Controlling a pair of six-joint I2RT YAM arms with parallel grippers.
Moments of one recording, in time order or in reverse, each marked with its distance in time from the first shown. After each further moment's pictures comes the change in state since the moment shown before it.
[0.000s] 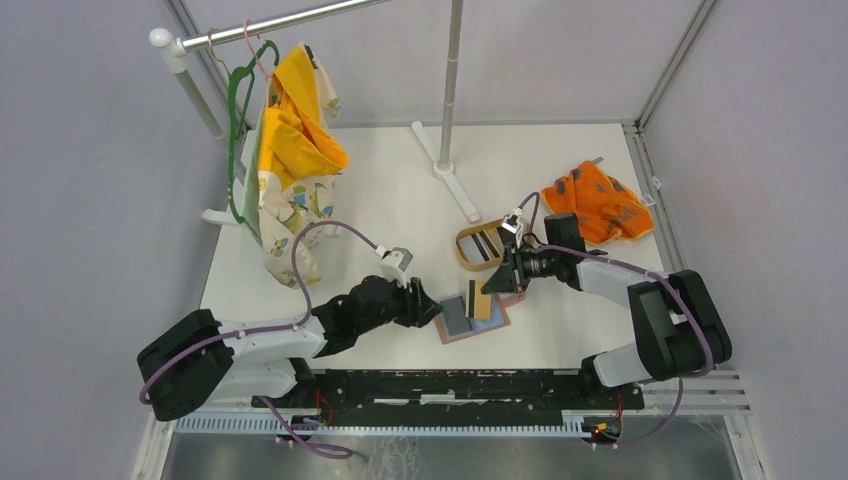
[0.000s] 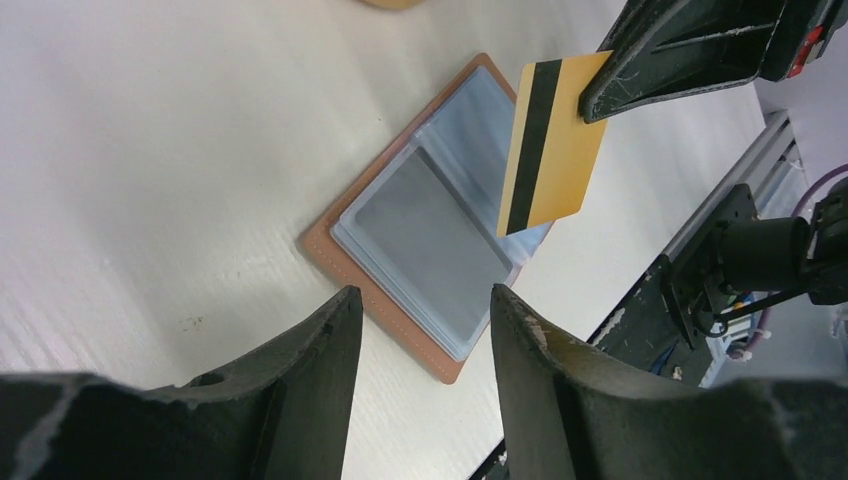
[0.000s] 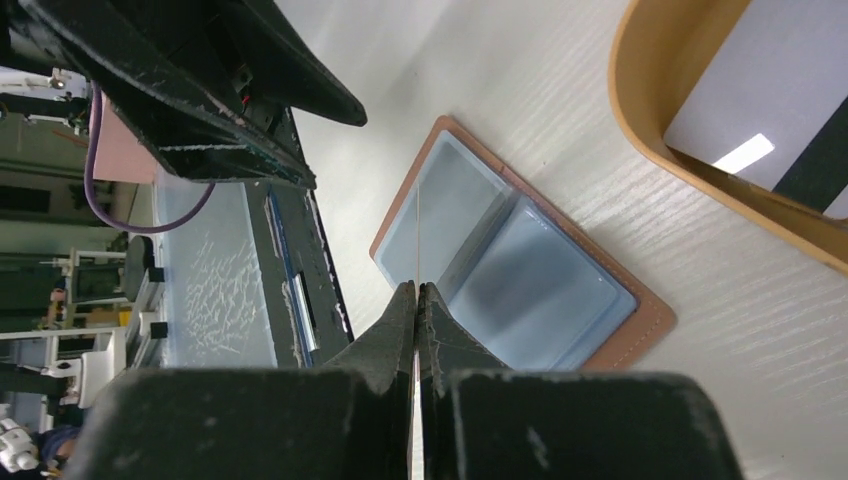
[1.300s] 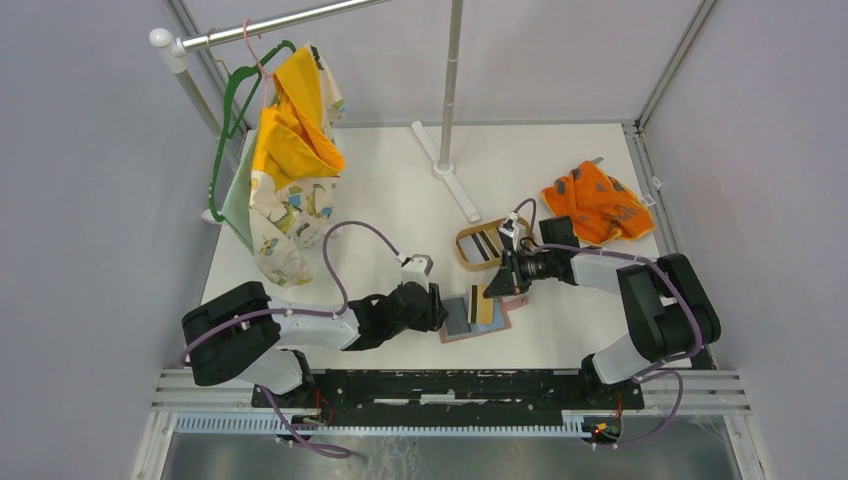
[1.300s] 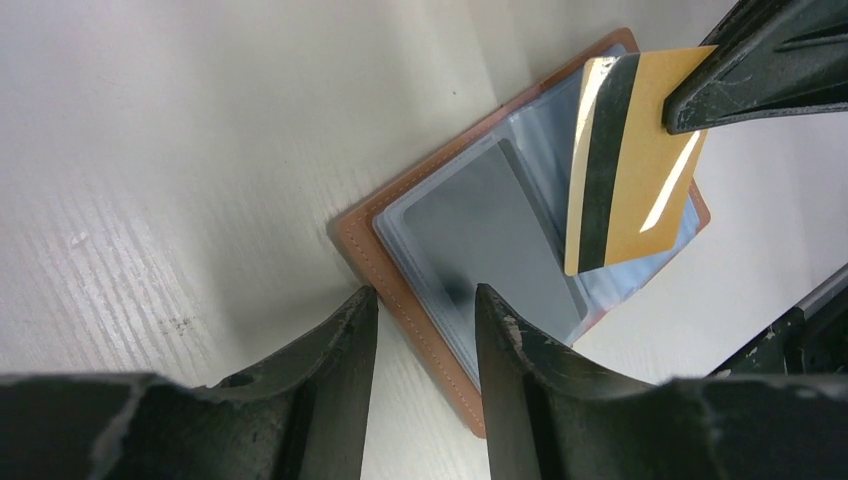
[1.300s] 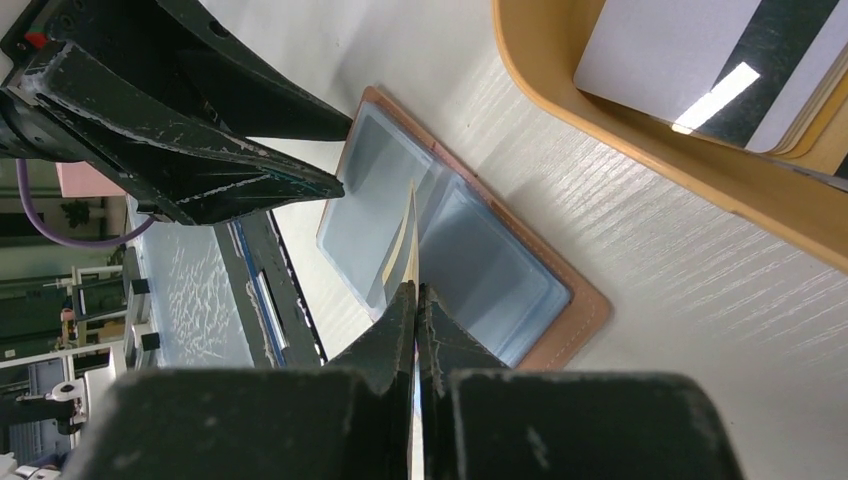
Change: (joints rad) left arm -0.151 0.269 0.146 -0.119 -0.254 -0.101; right arm 0.002 0.113 0.027 -0.060 0.094 -0.023
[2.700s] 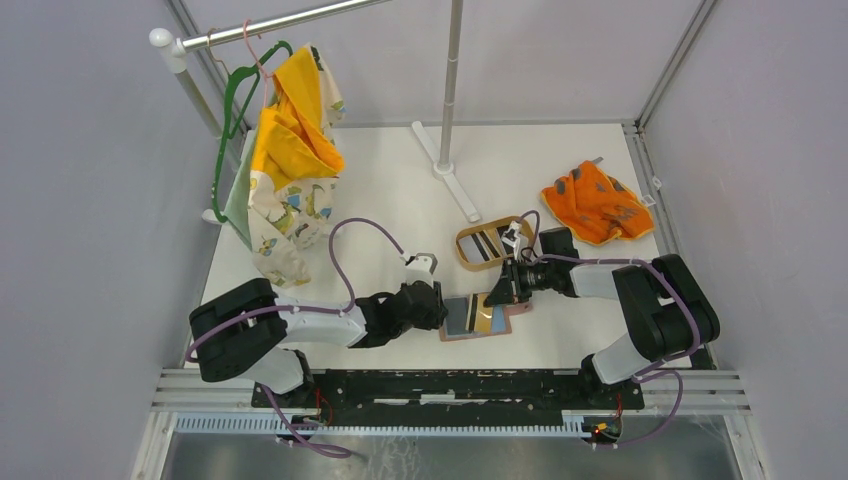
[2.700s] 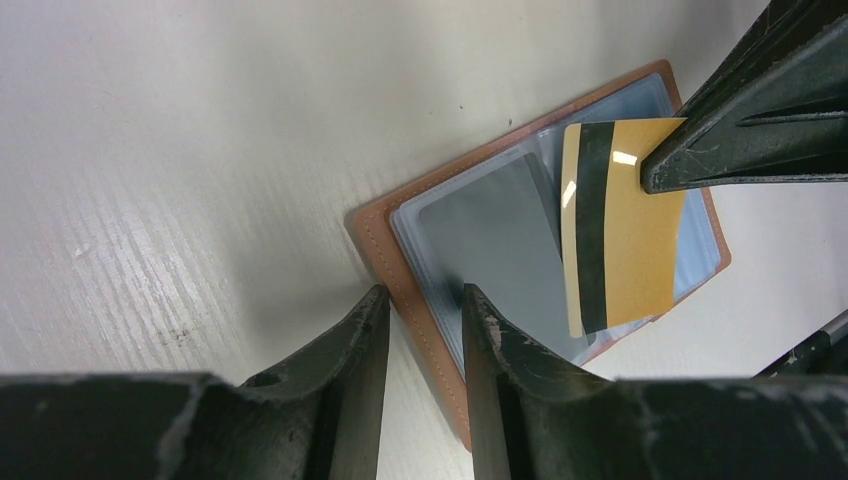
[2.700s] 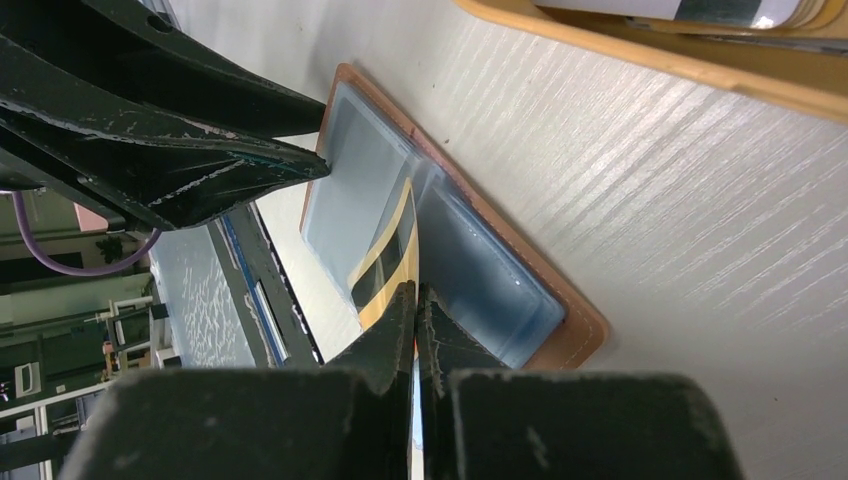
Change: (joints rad) left arm -0.019 0.048 0.066 -0.066 -0.058 -0.005; right arm 0.018 0.008 -0.105 0.140 0.049 0.129
